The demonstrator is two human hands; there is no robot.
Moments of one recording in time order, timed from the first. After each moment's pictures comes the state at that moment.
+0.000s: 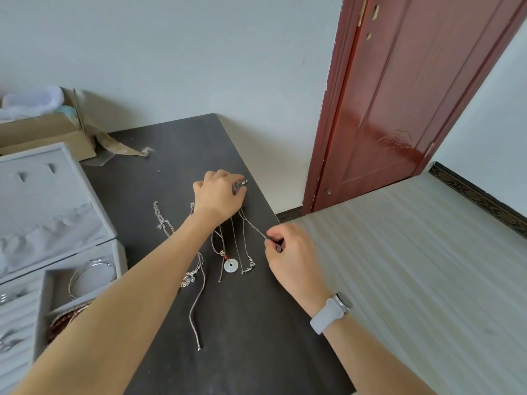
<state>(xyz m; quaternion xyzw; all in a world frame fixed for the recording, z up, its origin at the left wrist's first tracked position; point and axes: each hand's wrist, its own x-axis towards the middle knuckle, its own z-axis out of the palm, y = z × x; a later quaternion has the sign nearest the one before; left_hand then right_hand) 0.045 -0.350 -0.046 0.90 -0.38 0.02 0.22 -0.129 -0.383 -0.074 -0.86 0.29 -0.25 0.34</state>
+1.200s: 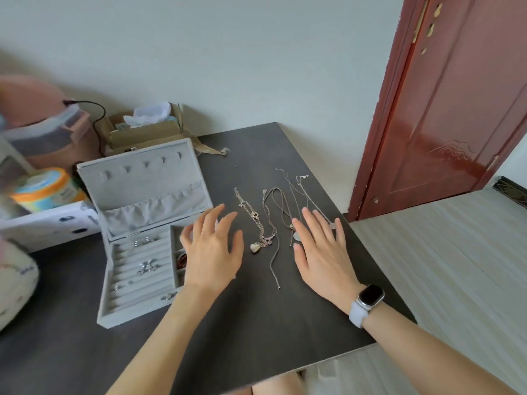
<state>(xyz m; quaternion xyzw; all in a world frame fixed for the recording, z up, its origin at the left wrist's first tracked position) -0.039 -0.146 -0.035 0.90 -0.31 0.19 0.23 -0.148 -0.310 -0.064 -0.97 0.17 -0.18 0.03</state>
